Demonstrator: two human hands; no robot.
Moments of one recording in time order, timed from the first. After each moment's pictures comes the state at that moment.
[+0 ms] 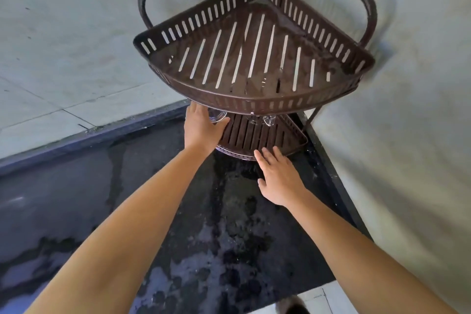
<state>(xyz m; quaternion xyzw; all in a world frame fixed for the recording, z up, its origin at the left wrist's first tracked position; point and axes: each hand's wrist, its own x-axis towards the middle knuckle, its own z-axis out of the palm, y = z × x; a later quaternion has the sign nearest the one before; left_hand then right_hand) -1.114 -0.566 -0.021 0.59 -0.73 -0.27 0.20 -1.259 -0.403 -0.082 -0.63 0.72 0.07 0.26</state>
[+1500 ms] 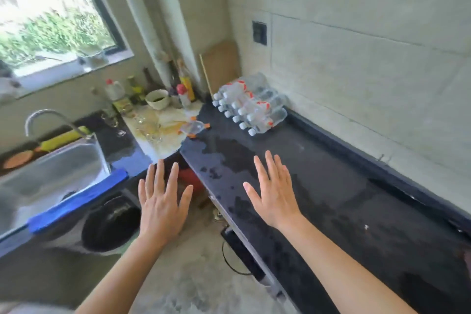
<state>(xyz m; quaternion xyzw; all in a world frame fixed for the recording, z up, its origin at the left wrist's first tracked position) -0.579 -0.103 0.111 0.92 -0.34 0.10 0.16 -0.739 -0.319 0.084 -0.94 0.27 -0.12 0.19</state>
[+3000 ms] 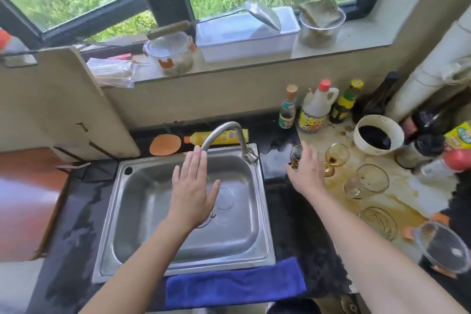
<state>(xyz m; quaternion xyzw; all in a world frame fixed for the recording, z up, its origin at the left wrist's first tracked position) 0.094 0.129 0.043 0.98 -0.16 0.01 0.10 0.098 -0.169 -0.011 -0.91 0.26 0.04 0.33</state>
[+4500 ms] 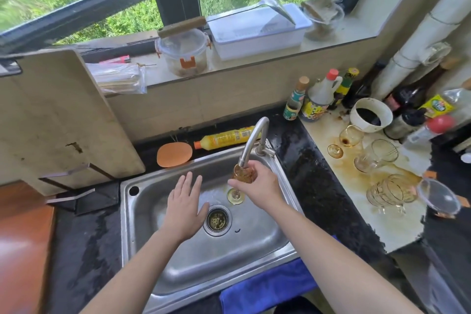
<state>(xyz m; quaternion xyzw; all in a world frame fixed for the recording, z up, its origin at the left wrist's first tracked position) 0.156 0.283 -0.021 0.95 -0.24 -0.16 0.11 0.106 0.059 0.006 -0.83 0.29 0.04 0.49</state>
